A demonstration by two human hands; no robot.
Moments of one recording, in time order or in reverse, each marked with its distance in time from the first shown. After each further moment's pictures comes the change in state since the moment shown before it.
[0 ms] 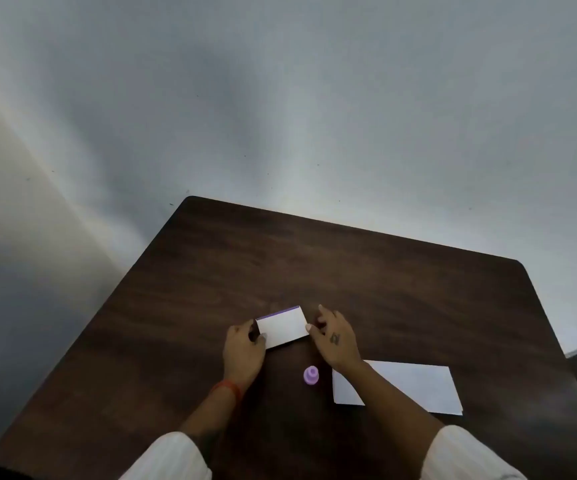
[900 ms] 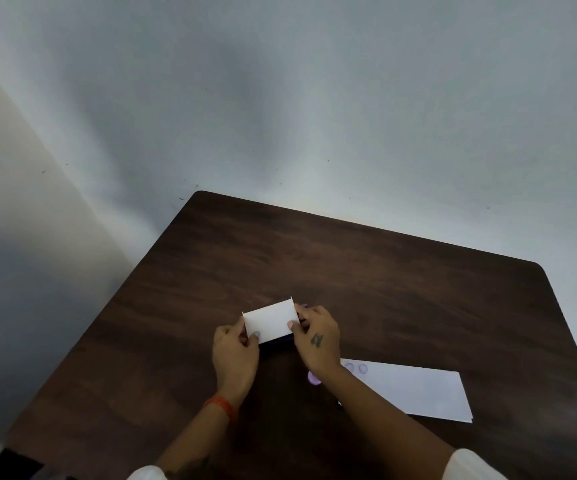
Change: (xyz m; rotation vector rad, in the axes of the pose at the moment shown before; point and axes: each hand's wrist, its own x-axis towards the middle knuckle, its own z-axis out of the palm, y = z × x) left_hand -0.014 -0.002 -0.014 -0.039 0.219 -0.022; right_hand -0.016 -0.045 0.021 0.106 0.168 -0.128
